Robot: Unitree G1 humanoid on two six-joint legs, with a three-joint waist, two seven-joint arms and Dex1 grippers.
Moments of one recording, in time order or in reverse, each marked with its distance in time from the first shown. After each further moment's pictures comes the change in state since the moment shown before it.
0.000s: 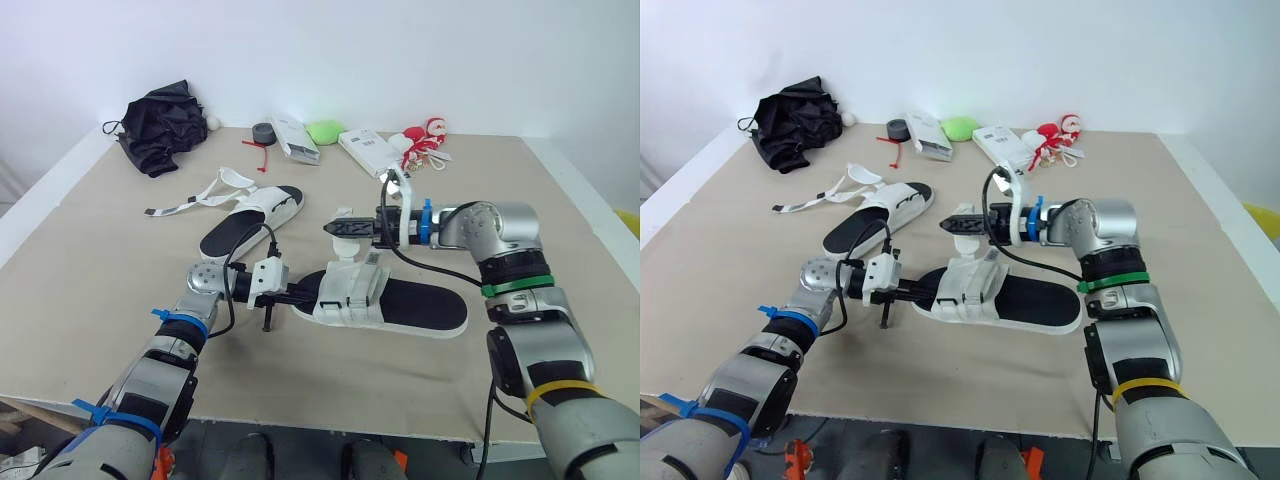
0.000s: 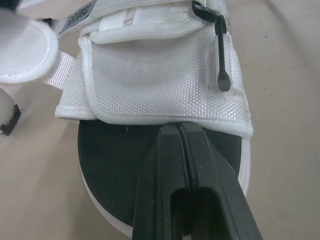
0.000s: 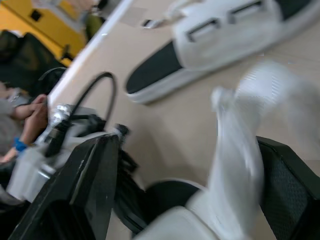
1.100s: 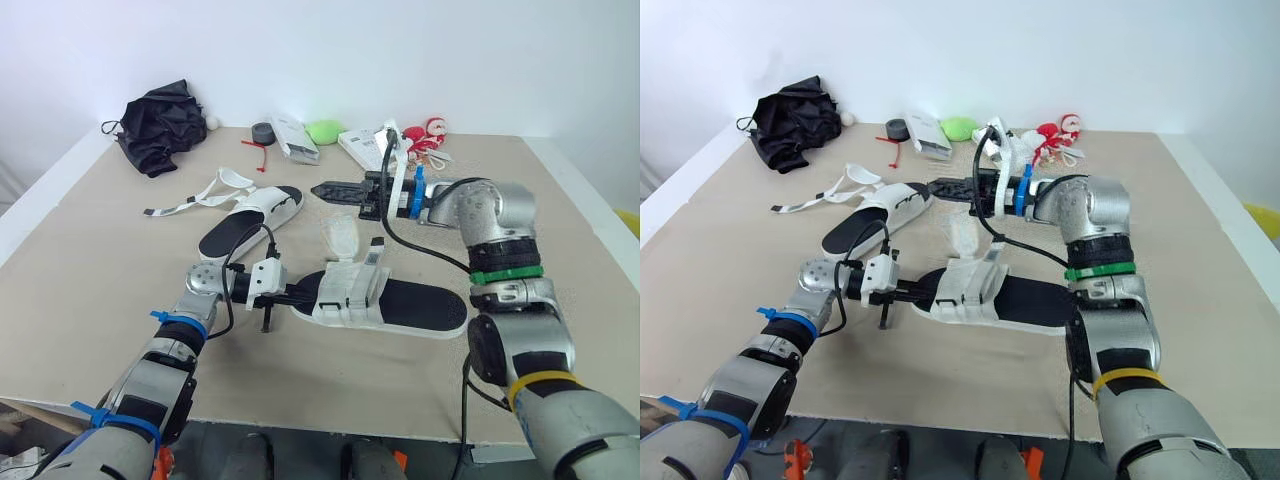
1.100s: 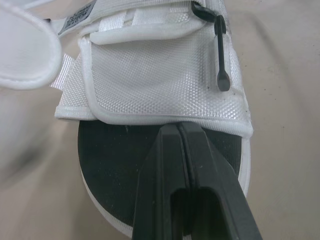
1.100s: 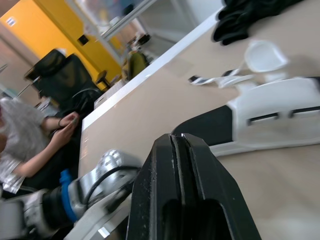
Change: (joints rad) left arm 0.012 0.002 0.010 -0.016 -0.002 0.000 -0.008; right arm -0.004 0.064 -0.112 -0.181 0.025 0.014 0.019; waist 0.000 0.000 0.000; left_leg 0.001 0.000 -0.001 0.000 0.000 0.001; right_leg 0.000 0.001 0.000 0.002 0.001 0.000
